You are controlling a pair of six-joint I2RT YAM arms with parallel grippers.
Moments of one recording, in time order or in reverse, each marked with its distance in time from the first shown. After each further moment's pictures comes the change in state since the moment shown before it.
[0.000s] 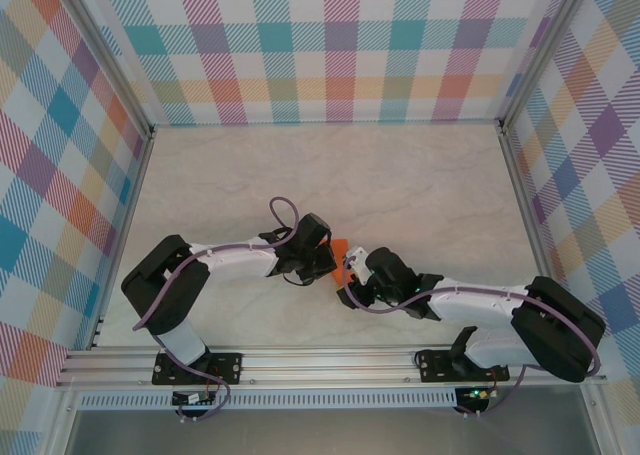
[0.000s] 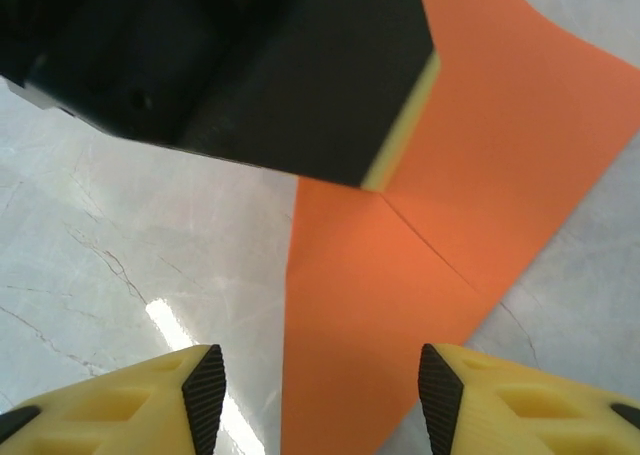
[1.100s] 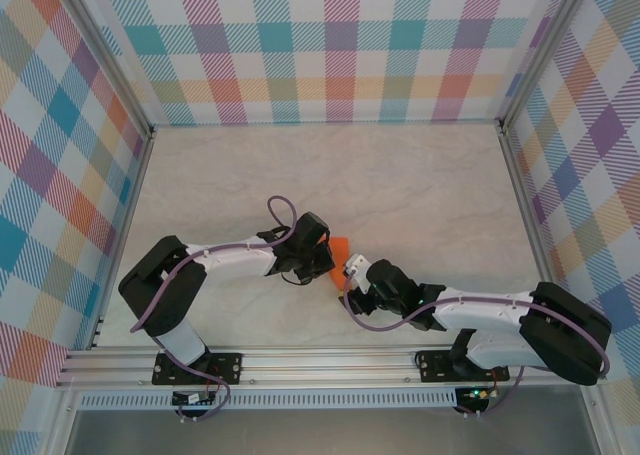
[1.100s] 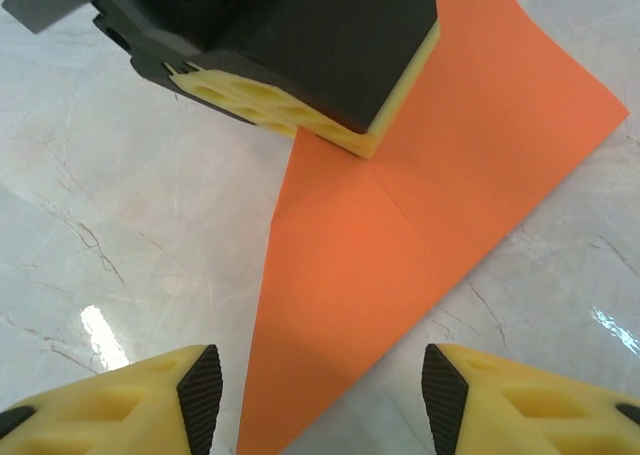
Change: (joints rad) left arm 0.006 -0.015 0.002 -0.026 -0.009 0.004; right arm 0.082 -0.059 -0.079 0.063 0.145 -0.060
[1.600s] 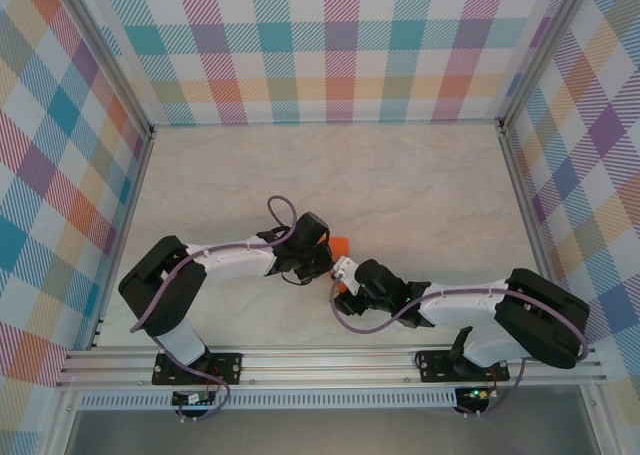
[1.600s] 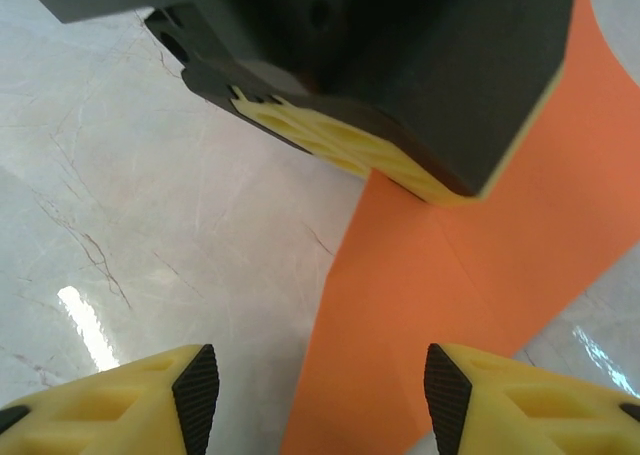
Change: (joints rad) left arm 0.000 0.000 0.000 0.001 0.002 -0.001; right arm 0.033 0.147 0.055 0.078 0.008 -0.079
